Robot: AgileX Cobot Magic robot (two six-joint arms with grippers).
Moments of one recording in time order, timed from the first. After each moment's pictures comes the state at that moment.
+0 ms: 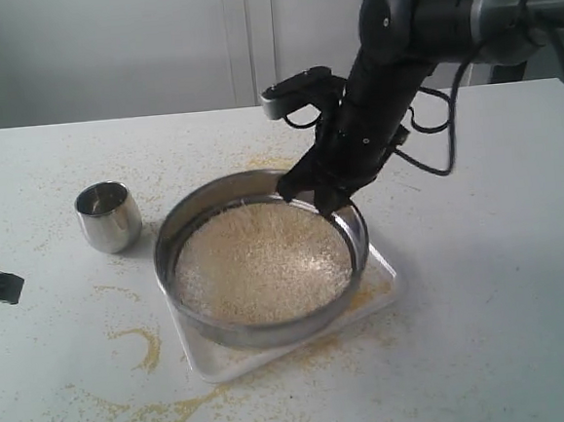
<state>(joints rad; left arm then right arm) -0.24 1.20 -0.70 0.17 0.65 -0.16 0.43 1.94 -1.54 0.21 0.94 -0.29</state>
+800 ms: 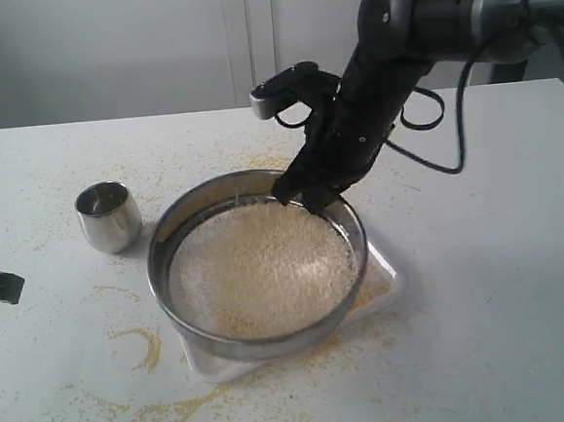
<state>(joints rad) -0.24 1.20 -0.70 0.17 0.65 -0.16 0.44 1.94 -1.54 0.26 0.92 -0.41</state>
